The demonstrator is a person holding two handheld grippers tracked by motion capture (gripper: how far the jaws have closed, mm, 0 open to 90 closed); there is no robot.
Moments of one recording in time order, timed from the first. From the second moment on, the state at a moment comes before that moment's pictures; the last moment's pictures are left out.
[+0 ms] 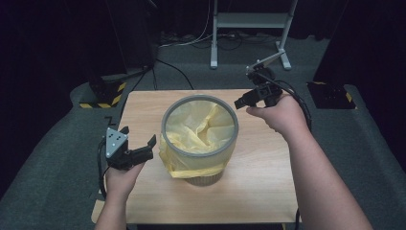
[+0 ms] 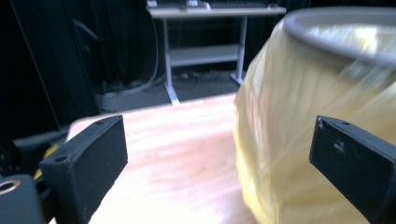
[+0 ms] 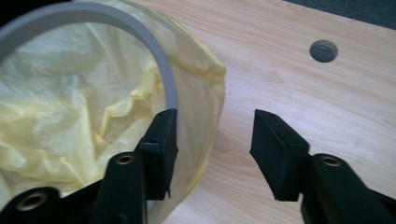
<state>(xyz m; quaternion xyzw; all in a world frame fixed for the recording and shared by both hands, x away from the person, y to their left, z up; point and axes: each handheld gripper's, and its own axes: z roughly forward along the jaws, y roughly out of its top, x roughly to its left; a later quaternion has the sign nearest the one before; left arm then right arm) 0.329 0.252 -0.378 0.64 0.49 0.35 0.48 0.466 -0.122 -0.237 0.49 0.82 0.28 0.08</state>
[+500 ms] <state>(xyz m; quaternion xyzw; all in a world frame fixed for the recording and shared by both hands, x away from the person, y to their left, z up) 0.338 0.267 -0.443 0.68 0.54 0.28 0.42 0.450 -0.171 -0.313 0.45 0.81 0.32 0.22</state>
